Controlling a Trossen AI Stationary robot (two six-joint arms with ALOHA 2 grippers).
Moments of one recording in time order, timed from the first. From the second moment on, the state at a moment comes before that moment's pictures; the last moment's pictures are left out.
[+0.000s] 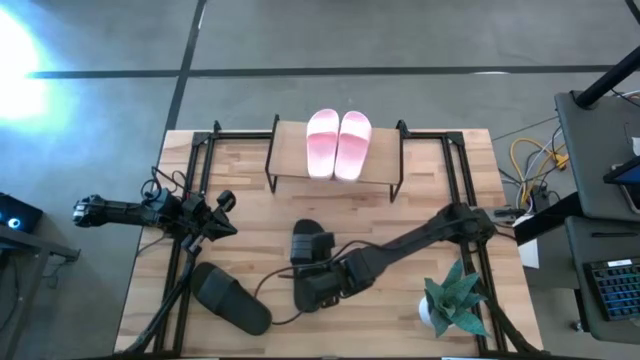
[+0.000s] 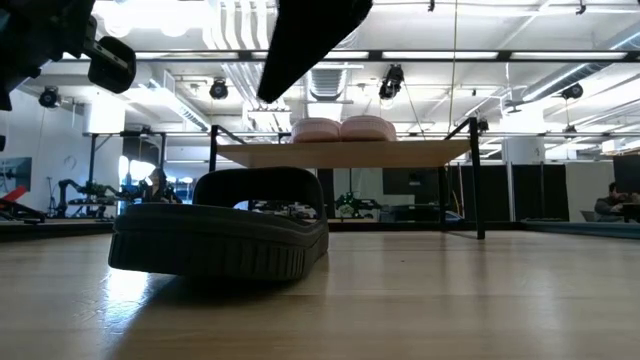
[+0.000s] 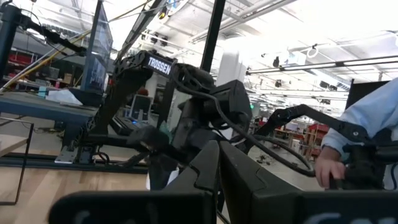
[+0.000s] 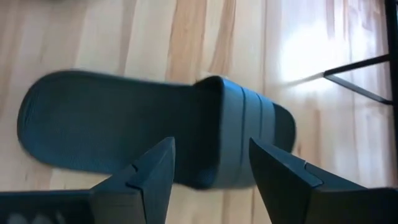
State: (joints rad) left arm -0.08 0.14 0.00 0.44 0.29 -0.33; right arm 0.41 2.19 1.98 -0.93 0.47 0.10
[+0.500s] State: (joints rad) left arm -0.08 0.14 0.00 0.44 0.29 -0.33; right arm 0.35 2.19 1.75 -0.70 0.60 0.12
